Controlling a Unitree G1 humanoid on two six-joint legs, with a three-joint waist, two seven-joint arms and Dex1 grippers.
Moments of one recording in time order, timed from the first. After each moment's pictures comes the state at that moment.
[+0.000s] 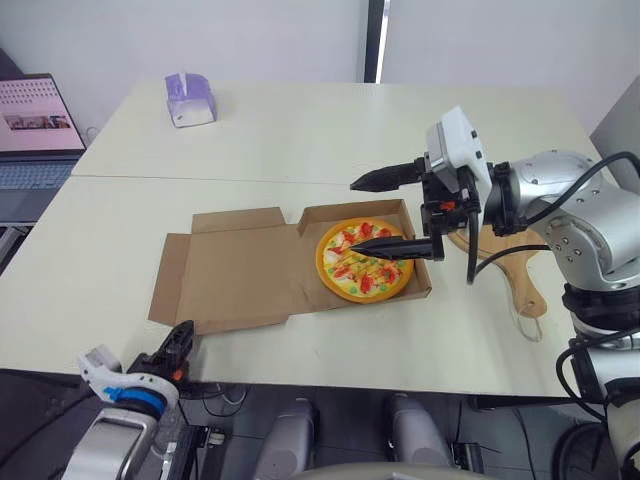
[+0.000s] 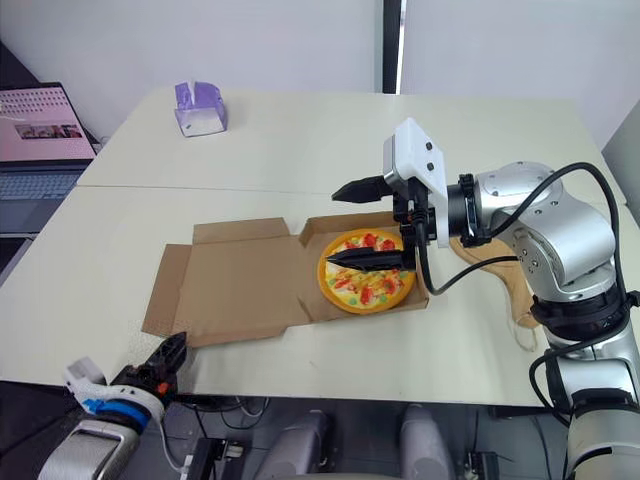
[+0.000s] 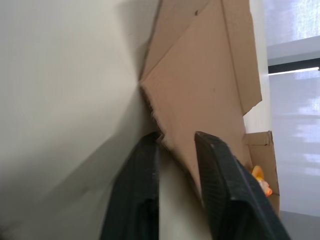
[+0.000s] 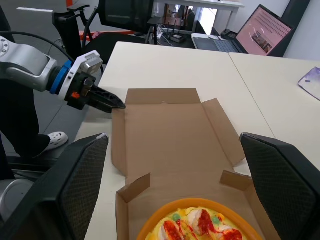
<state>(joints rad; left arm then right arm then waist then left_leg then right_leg) 0.45 0.28 0.46 -0.47 -1.75 0.49 0.28 -0.83 -0.65 0.14 -0.32 0.57 0.78 1.09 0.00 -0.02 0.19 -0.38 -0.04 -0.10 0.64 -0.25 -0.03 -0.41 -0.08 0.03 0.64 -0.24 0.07</state>
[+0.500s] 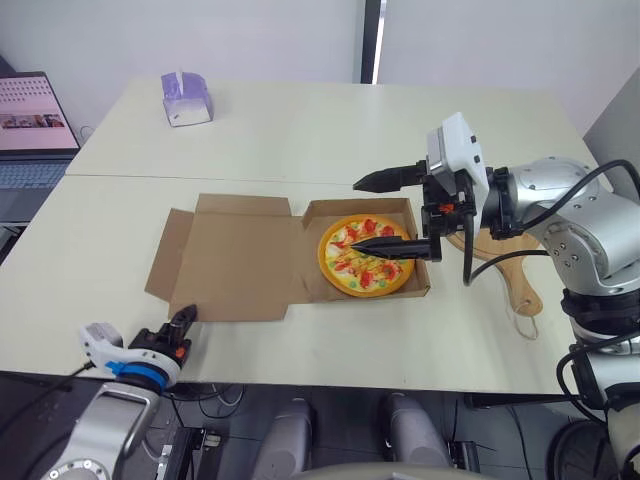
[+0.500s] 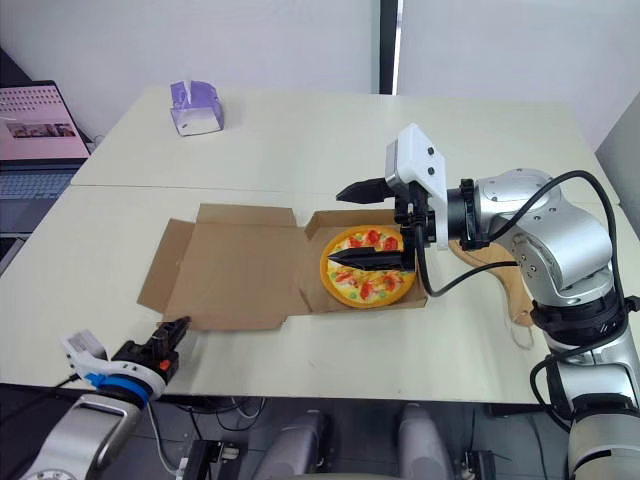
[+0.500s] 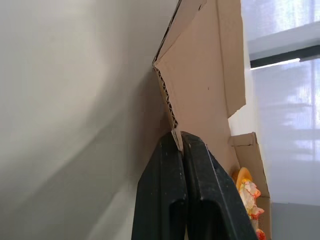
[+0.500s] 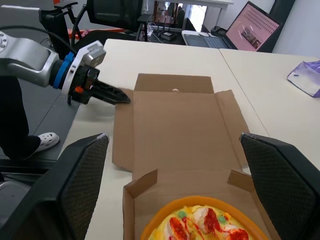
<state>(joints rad) 0.37 0.37 0.46 -0.47 -1.70 0.50 0.29 -0.80 -0.66 0.14 -0.32 0.57 0.75 1.07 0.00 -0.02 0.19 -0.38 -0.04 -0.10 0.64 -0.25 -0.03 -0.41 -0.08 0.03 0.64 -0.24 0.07</state>
